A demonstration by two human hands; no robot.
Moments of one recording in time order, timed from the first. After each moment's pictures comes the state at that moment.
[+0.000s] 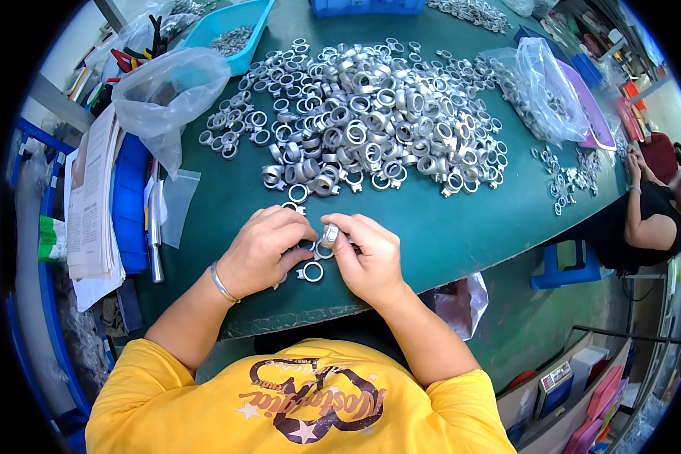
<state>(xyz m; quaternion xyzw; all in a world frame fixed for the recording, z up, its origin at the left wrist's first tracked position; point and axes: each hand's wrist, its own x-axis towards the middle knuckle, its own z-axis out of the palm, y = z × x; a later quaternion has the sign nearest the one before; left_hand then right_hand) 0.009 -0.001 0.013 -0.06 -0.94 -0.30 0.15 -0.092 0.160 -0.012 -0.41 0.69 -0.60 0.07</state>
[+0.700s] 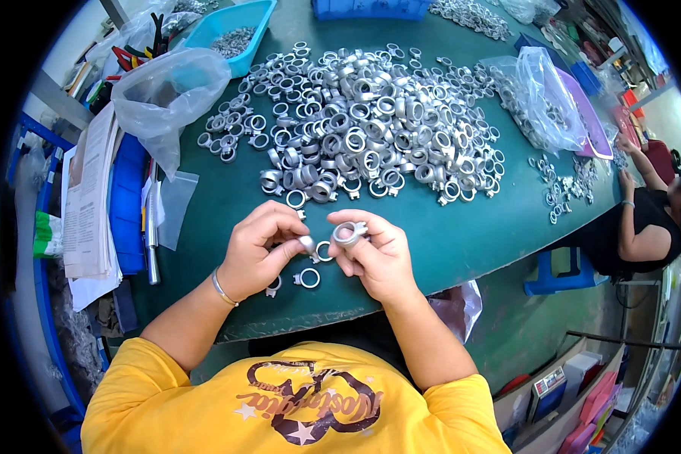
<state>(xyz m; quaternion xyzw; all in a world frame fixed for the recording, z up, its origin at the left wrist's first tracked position) 0.008 0.006 0.011 0.05 -0.81 -0.55 0.19 -0.105 0.170 -0.007 -0.18 0.43 -0.78 0.42</state>
